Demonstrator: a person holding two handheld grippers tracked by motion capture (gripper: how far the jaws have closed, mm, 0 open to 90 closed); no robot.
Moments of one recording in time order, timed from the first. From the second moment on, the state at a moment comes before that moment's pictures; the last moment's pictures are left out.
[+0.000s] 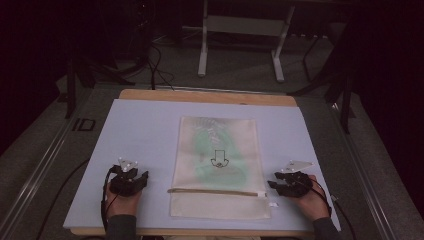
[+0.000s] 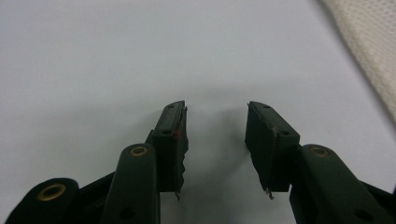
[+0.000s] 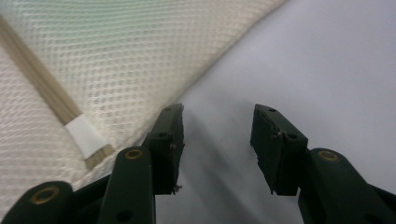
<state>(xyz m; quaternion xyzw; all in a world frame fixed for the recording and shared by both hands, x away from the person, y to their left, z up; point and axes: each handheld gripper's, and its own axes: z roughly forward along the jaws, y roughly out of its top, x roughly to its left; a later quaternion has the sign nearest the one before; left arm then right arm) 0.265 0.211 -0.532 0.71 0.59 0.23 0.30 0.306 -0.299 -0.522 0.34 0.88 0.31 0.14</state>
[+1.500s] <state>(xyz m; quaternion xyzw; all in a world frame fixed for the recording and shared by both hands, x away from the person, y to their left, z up) 0.261 0.199 -0.530 0.74 0.54 0.21 0.33 0.308 -0.267 -0.498 0.25 0.92 0.28 0.09</state>
